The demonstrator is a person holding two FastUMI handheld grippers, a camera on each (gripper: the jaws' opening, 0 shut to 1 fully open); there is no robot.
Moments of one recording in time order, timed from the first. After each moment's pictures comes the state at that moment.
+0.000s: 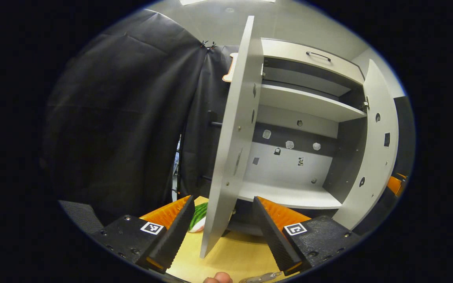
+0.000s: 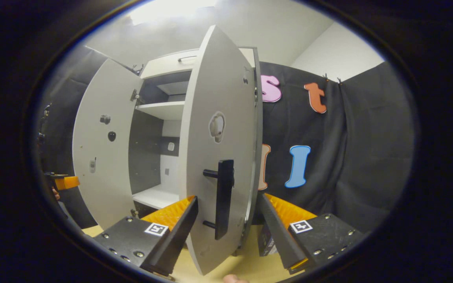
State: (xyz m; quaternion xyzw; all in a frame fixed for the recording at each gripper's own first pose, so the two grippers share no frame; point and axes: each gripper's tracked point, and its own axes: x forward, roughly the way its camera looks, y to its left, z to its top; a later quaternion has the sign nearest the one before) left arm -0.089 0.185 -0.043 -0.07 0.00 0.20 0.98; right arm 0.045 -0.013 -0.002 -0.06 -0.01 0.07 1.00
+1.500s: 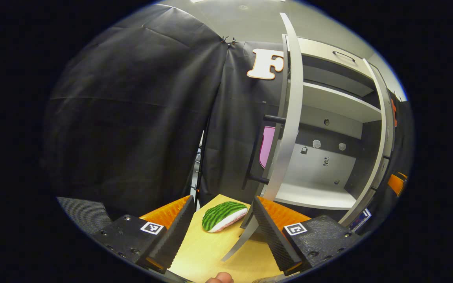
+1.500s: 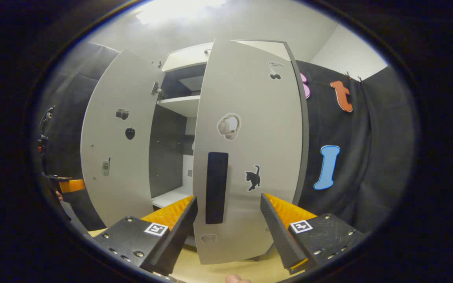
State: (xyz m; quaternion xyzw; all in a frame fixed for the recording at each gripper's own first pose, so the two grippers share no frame) left arm -0.107 0.244 -0.060 -0.08 0.01 0.26 0.96; right arm 0.074 0.075 -0.021 -0.06 0.00 0.14 0.99
